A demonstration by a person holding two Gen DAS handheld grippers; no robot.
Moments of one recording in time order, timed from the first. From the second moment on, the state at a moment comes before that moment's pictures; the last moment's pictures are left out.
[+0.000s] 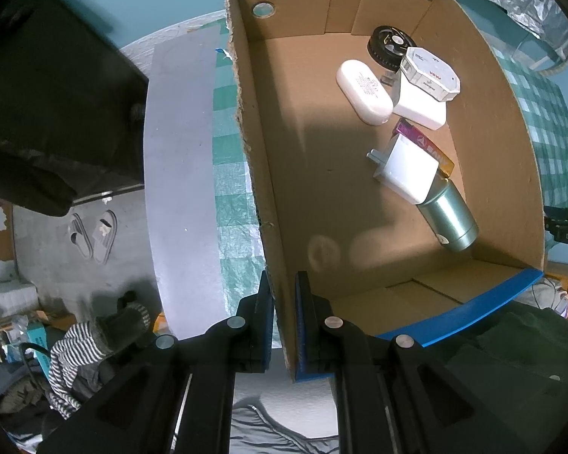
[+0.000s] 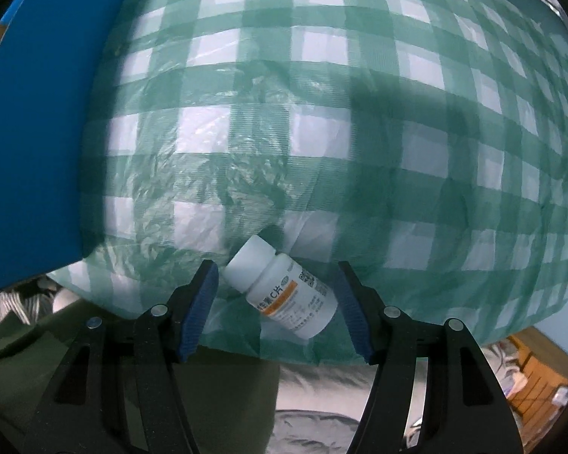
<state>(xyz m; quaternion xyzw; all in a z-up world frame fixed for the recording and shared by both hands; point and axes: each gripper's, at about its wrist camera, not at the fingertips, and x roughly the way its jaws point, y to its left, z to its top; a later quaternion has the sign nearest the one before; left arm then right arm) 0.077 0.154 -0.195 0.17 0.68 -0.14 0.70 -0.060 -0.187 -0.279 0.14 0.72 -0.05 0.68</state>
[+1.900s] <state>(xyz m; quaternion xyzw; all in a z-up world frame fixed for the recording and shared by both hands) 0.073 0.157 -0.197 0.16 0.68 -0.14 0.70 -0.016 -0.174 -0.251 0.05 0.73 0.01 0.69</state>
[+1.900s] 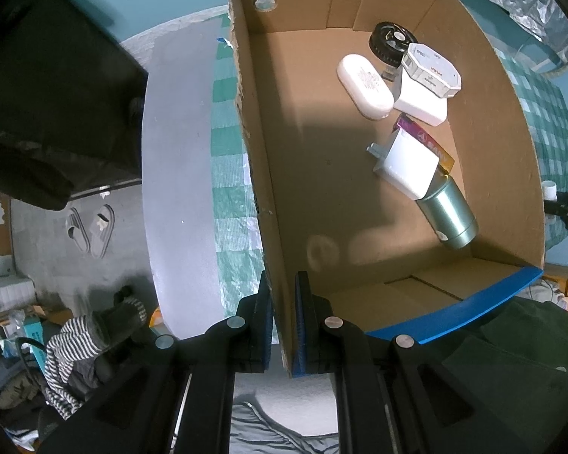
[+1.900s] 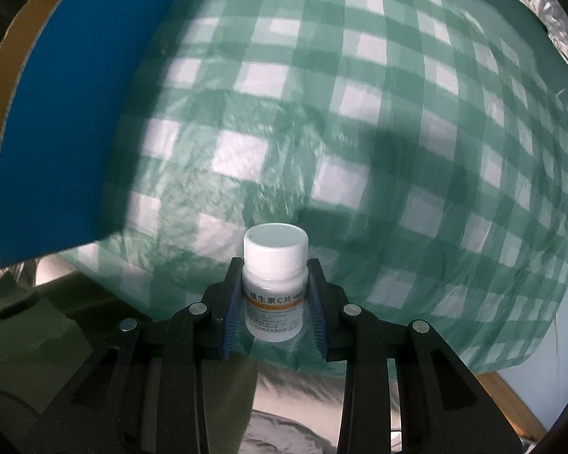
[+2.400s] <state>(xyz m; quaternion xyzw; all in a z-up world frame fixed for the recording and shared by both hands) 0.077 0.159 -0.195 0.16 0.68 -0.14 0.70 0.033 -0.149 -0.199 0.03 0.70 0.04 0.71</state>
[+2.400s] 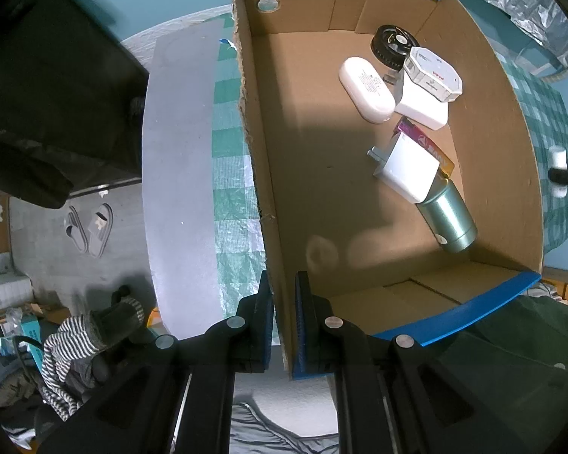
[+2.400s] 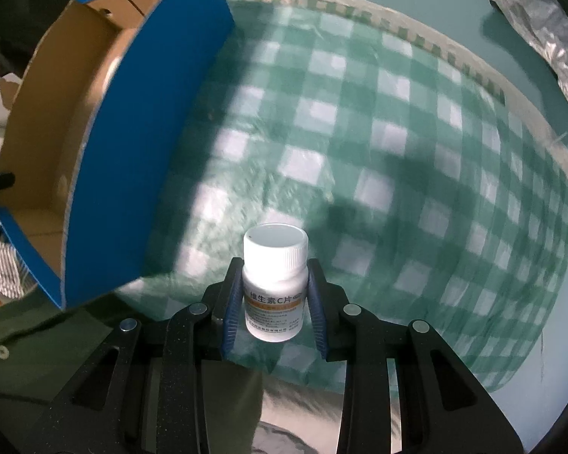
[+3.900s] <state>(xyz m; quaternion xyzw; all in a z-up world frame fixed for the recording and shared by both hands) 0.077 0.160 -0.201 0.14 0.68 -0.11 0.72 0.179 -0.013 -0.177 -0.13 0.64 0.20 0.72</state>
